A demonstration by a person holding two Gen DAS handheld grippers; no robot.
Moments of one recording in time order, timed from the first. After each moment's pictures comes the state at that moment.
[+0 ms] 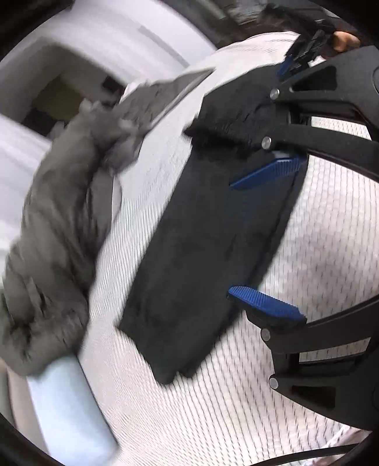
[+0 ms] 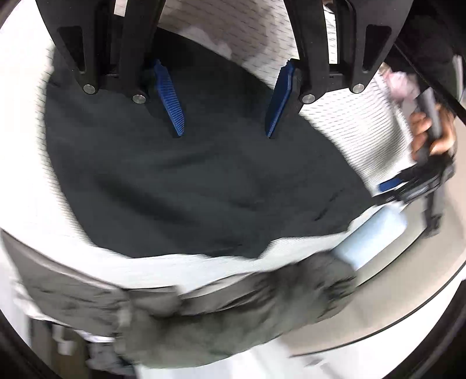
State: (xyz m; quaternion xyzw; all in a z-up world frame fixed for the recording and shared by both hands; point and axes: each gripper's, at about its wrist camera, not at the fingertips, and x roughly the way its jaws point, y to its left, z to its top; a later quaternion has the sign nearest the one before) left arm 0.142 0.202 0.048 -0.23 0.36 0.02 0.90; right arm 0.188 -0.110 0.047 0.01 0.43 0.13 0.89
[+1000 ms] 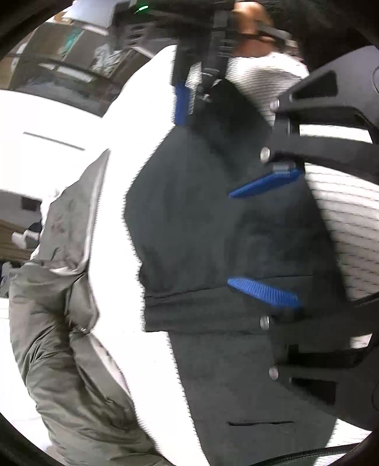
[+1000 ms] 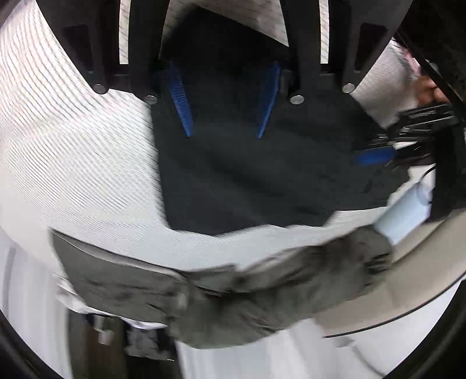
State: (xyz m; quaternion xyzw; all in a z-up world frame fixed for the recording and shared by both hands) left arm 0.234 -0.009 0.048 -0.02 0.39 -0.22 0.89; right arm 0.223 -0.142 0.071 -0.02 0.41 0.11 0.91
